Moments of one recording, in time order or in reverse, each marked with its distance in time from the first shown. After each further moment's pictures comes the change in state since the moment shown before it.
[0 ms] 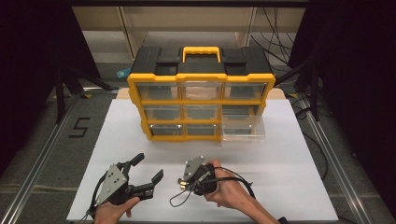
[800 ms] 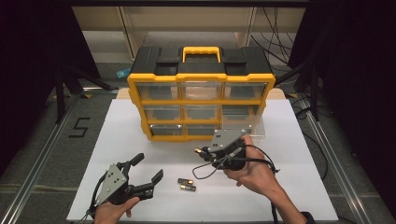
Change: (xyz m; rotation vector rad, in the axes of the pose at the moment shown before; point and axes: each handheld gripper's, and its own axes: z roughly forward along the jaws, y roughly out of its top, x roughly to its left) left arm 0.000 0.000 0.000 0.002 0.003 0.001; right arm -0.031 -0.001 -0.102 -0.241 -0.202 0.078
